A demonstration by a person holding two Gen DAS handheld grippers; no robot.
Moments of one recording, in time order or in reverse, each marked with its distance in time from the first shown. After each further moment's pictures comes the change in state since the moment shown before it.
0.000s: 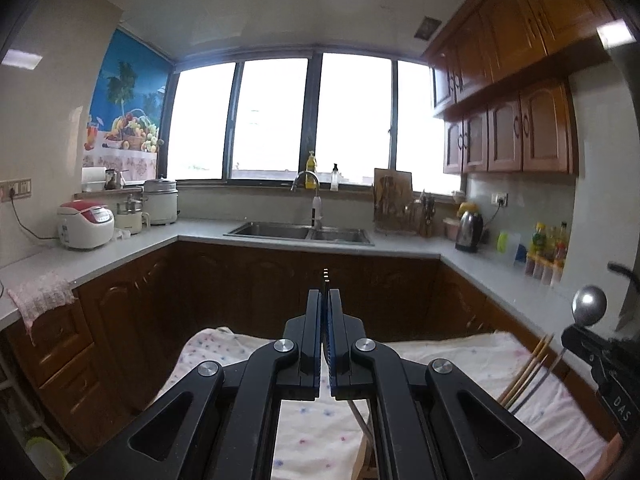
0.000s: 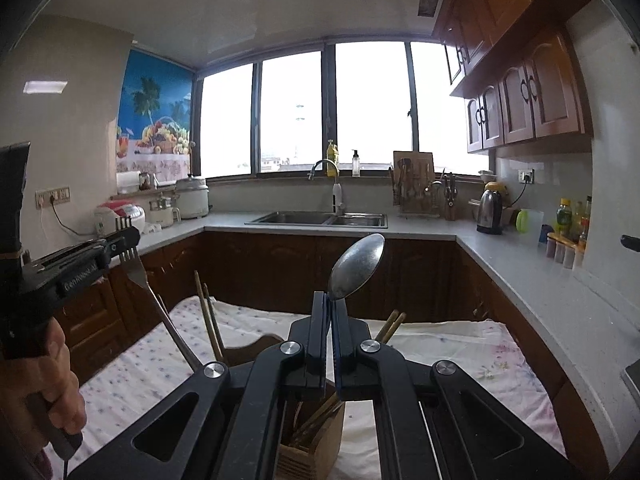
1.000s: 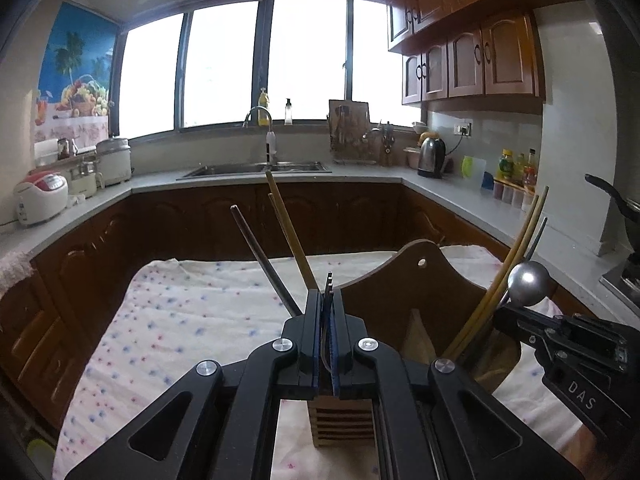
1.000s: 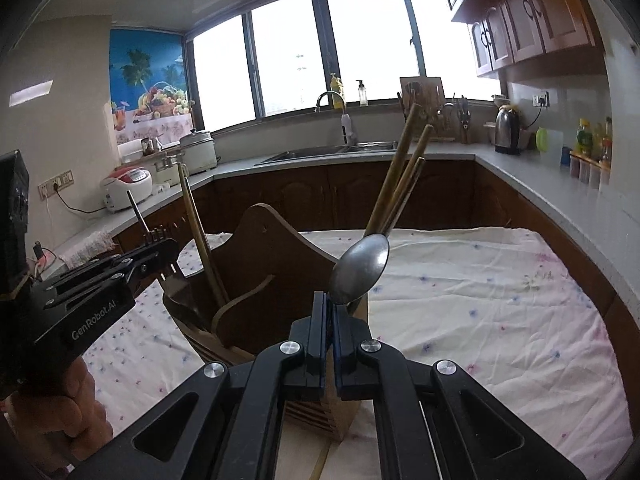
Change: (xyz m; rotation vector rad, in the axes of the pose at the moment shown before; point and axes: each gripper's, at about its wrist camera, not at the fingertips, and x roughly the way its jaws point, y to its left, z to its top) left arm 0.043 0.020 0.005 0.057 0.197 -0.136; right arm 0.037 -0.017 -0.063 0.117 0.219 0.089
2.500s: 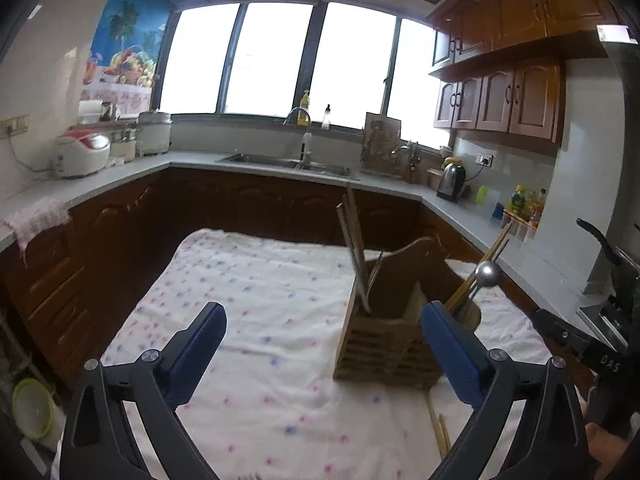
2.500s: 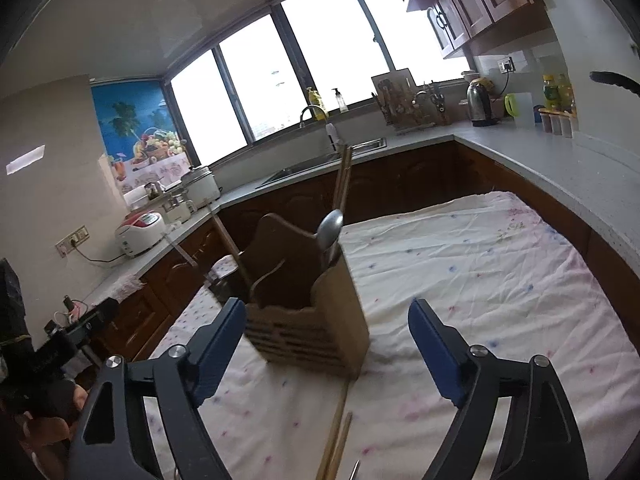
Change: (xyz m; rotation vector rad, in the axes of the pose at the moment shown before) left arm -0.116 0.028 -0.043 -0.169 -0.031 0.056; right arm -0.086 -0.019 -0.029 0.198 -0.034 0.047
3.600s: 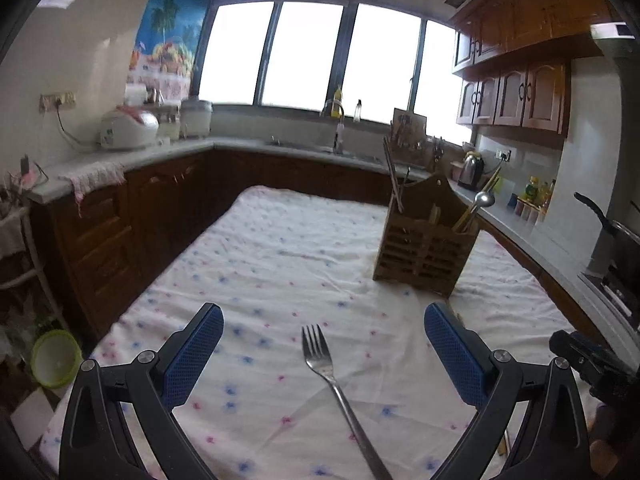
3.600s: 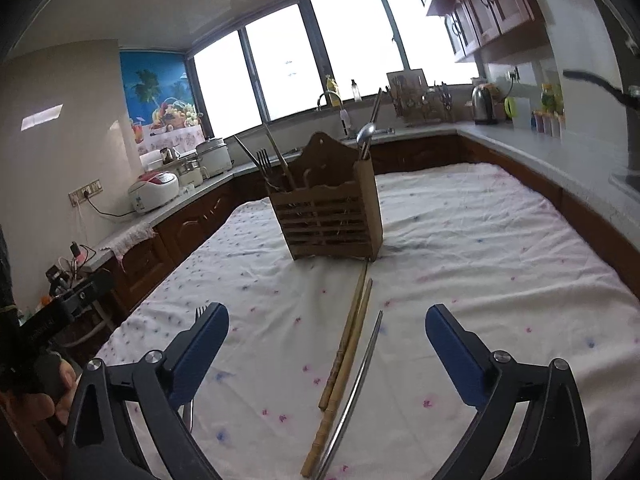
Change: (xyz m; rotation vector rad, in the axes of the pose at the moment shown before) left arm -0.143 0.028 -0.097 -0.002 -0.005 0.081; right arm -0.089 0.043 -0.112 -0.111 0.010 -0.026
